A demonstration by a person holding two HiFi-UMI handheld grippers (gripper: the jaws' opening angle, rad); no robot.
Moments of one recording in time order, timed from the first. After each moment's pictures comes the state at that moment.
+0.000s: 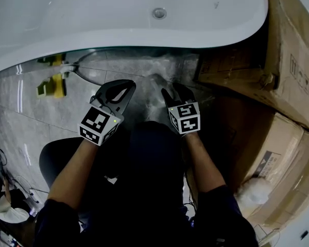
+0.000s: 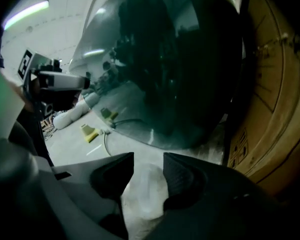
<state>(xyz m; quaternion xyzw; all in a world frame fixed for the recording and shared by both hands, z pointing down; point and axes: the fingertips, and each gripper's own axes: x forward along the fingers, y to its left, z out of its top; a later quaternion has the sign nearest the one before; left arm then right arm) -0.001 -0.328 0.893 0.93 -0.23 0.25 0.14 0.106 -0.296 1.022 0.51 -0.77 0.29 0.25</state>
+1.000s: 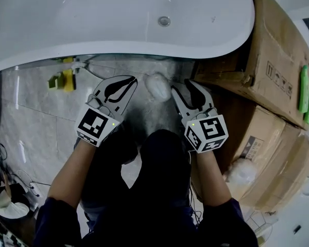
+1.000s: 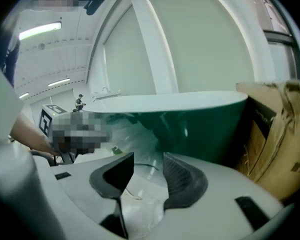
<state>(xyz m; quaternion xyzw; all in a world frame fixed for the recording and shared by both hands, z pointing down) -0.037 -0.334 0.750 0.95 -0.23 0.20 0.11 0.083 -0.306 0.767 0.53 -0.80 0.24 0.15</state>
